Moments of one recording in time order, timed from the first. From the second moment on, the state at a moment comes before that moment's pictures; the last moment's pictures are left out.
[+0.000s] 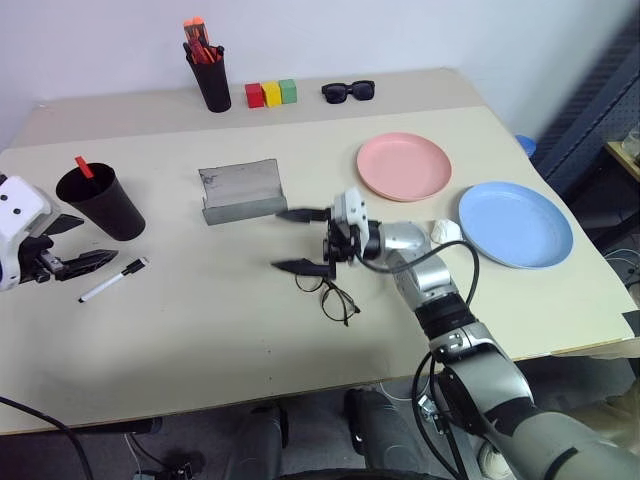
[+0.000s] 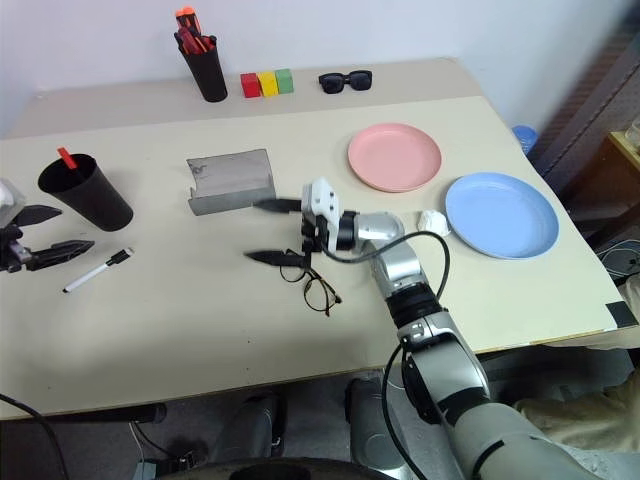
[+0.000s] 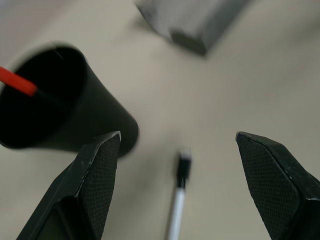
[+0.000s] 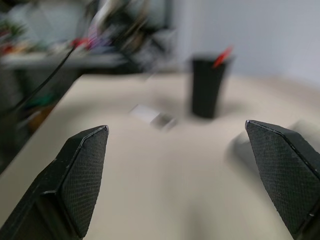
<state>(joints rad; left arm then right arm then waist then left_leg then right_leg) -0.02 1.28 0.40 0.06 -0.42 0.44 -1.03 -0.72 -0.15 0.21 0.51 0.30 -0.05 1.29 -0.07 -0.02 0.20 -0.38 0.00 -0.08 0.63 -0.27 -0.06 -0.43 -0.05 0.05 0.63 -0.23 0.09</state>
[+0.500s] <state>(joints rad) -0.30 1.30 0.05 0.39 -0.10 0.28 -1.14 -0.79 -0.17 0.23 0.54 0.26 -0.06 1.33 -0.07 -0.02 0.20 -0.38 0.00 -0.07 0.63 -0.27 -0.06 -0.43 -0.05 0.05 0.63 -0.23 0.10</state>
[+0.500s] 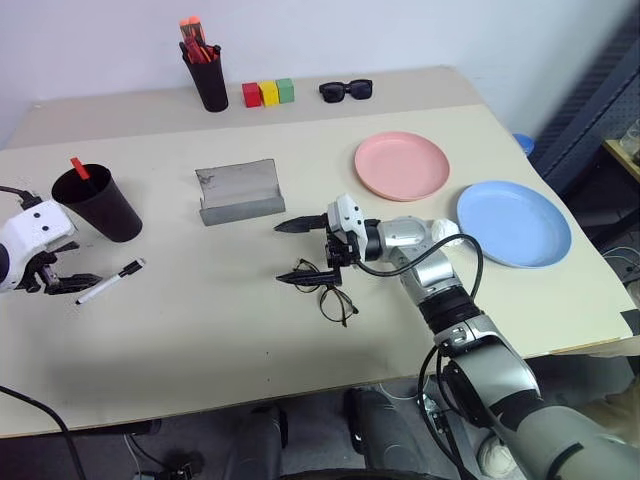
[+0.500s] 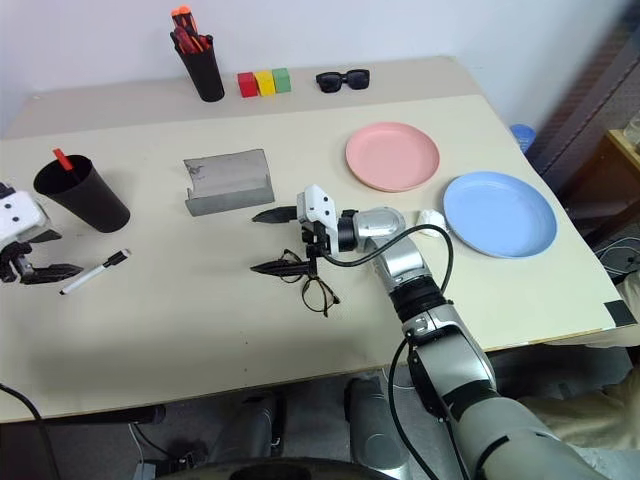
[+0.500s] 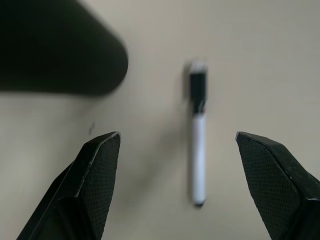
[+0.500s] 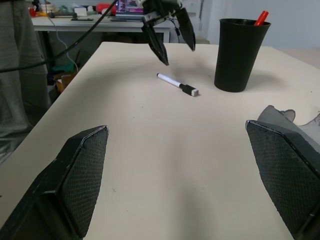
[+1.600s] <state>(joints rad) -0.53 1.13 -0.20 0.32 0.15 0.66 -1.16 -0.75 -0.17 0.20 0.48 0.26 -0.04 1.27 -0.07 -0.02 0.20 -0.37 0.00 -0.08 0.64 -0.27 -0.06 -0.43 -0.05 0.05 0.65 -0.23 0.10</state>
